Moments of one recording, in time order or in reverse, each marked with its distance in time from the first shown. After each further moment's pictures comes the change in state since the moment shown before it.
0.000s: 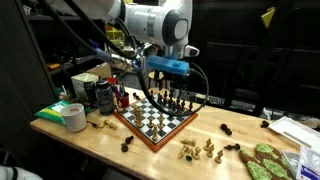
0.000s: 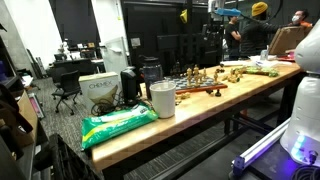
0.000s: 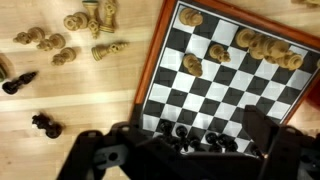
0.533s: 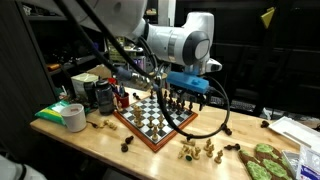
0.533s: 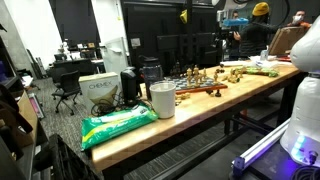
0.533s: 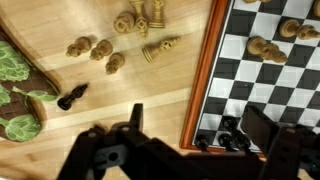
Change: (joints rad) arm -0.092 0.075 -0.059 -0.039 -0.060 0.155 0.055
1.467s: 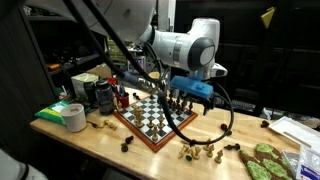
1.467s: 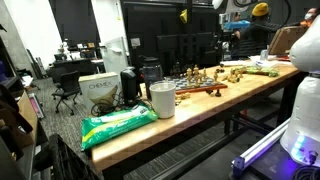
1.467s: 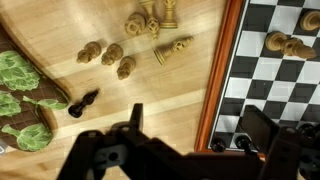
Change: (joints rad) arm -0.019 0.030 -0.014 -0.002 -0.004 0.025 0.016
